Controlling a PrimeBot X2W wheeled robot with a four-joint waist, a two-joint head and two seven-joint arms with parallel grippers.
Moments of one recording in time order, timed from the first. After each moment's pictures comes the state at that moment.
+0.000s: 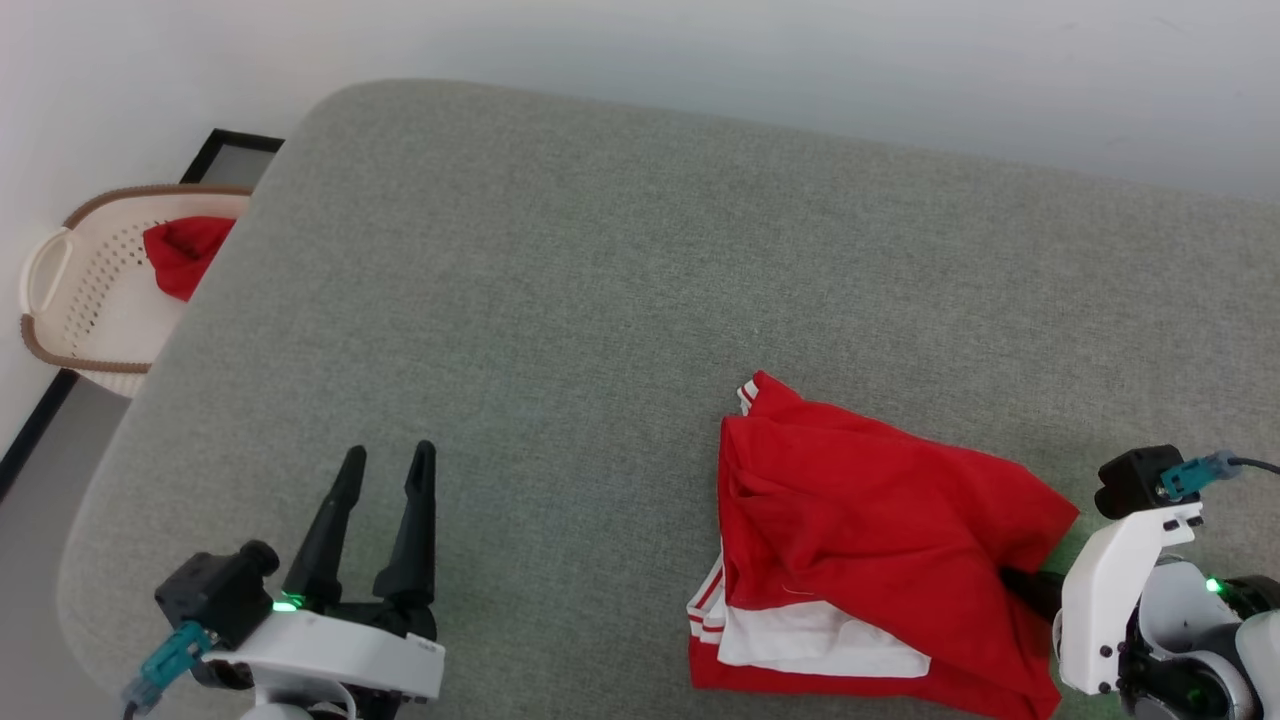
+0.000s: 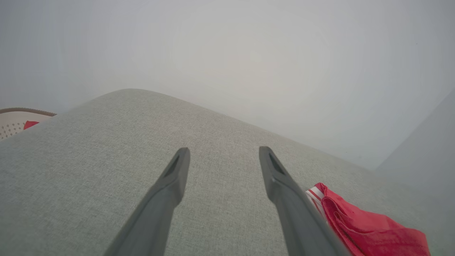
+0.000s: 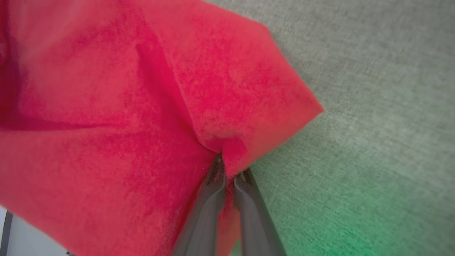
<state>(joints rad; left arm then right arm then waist) -0.11 0.20 -0.12 0.13 -0.57 -0.13 -0.26 -0.24 -0.39 0.24 0.24 0.66 0.13 0.70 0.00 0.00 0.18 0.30</state>
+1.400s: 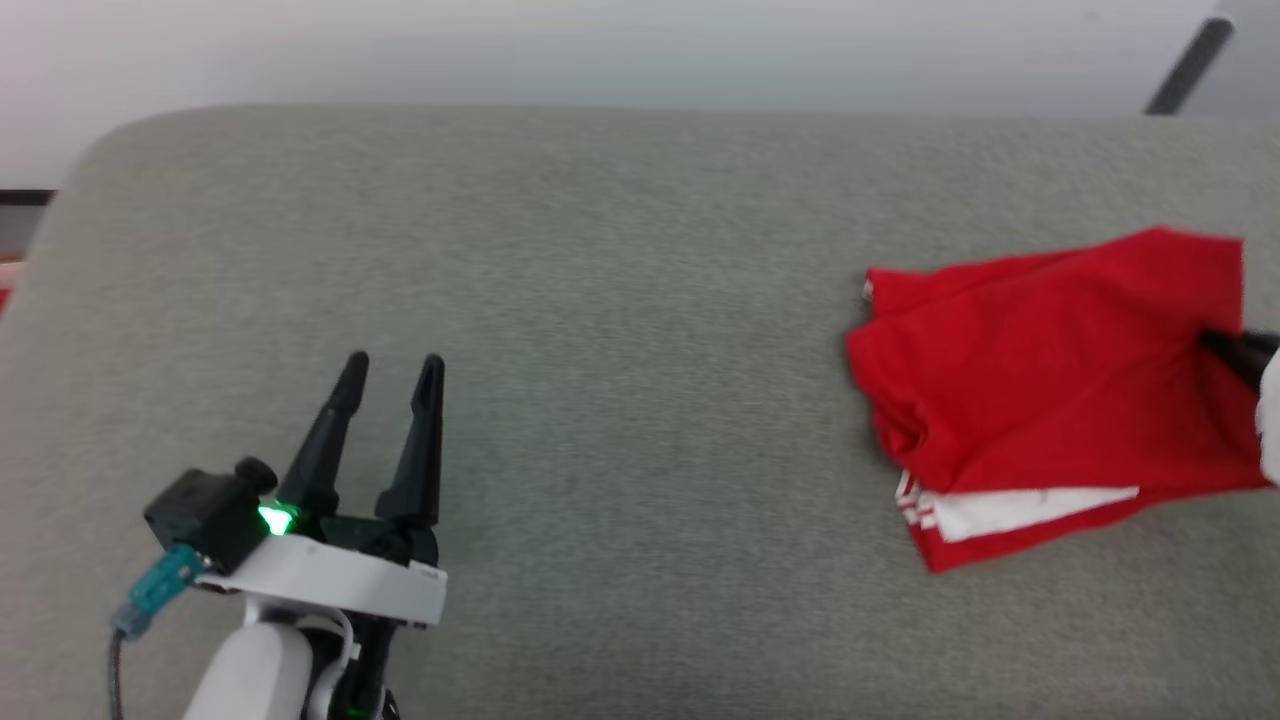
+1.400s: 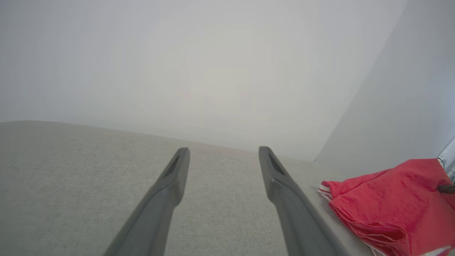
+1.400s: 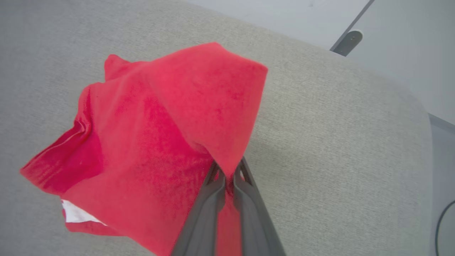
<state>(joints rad) -0.22 0.24 -0.16 0.11 -0.55 -0.13 -0.26 -0.52 -0.68 0.23 0.14 0.65 0.13 0.75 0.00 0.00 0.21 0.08</state>
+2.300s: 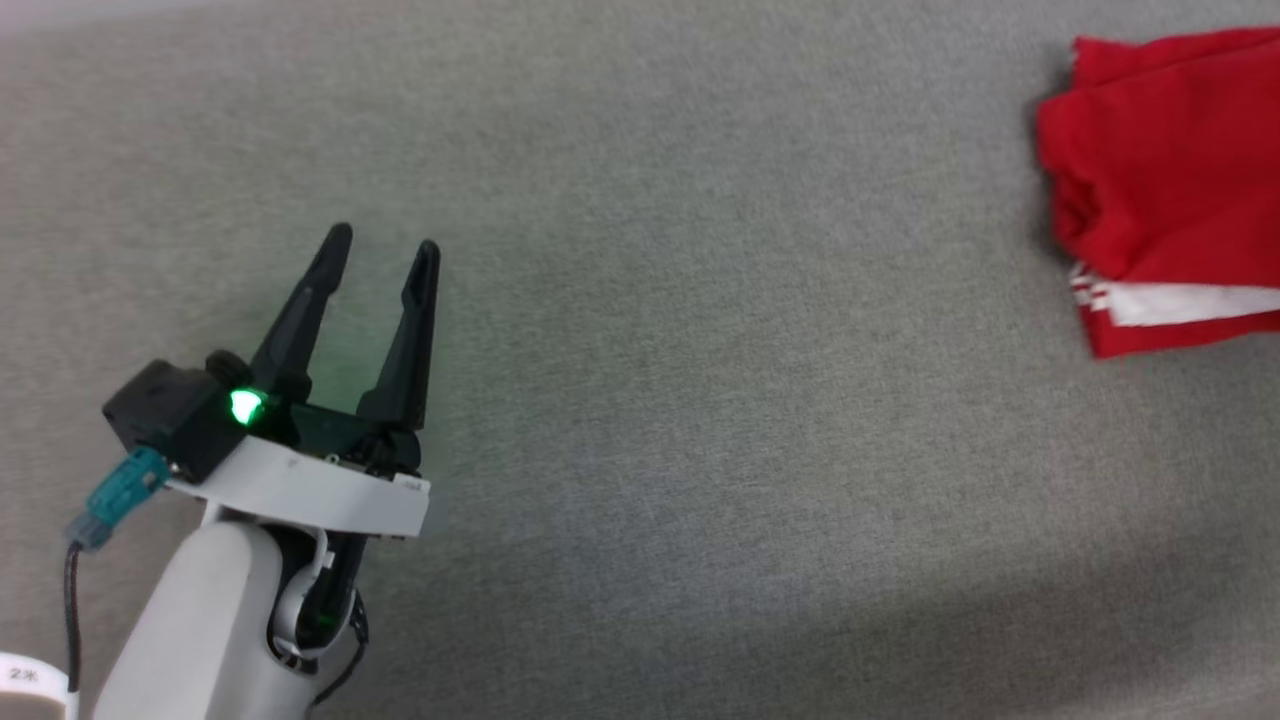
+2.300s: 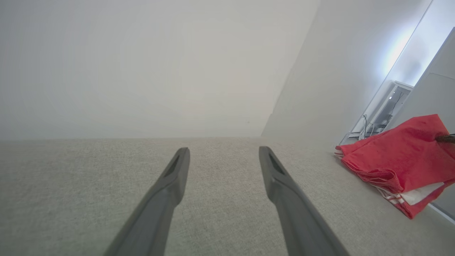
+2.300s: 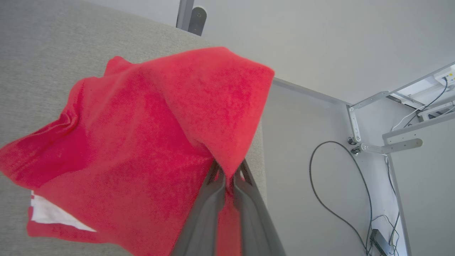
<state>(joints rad) -0.39 0.34 -0.22 0.07 -0.54 -0.13 -0.26 -0.85 -0.87 0.42 0.46 0.62 0.13 0.39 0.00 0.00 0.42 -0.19</state>
